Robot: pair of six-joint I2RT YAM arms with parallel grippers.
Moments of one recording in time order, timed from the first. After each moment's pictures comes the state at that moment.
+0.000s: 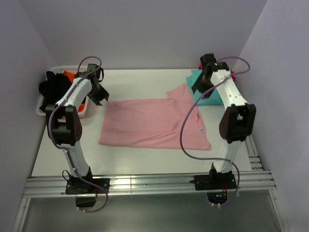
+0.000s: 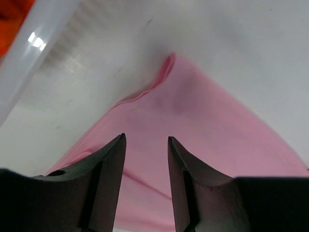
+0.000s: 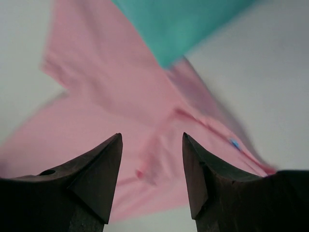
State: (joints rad) left arm -0.11 1.90 1.61 -0.92 -0.14 -0.85; right arm 0.10 1.82 1.70 -1.13 0.14 0.73
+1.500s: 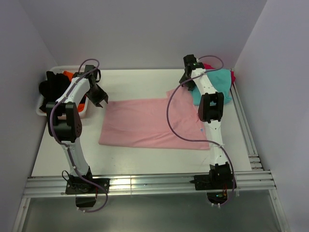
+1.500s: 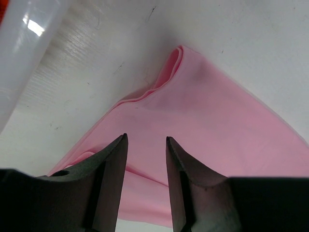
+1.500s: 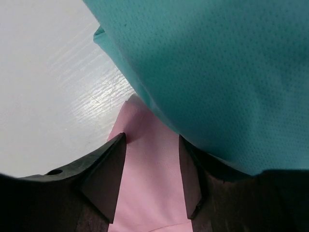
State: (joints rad) left arm -0.06 1.98 1.67 -0.95 -0.02 -0.79; right arm 0.14 2.65 2.52 -0.98 0.20 0.73
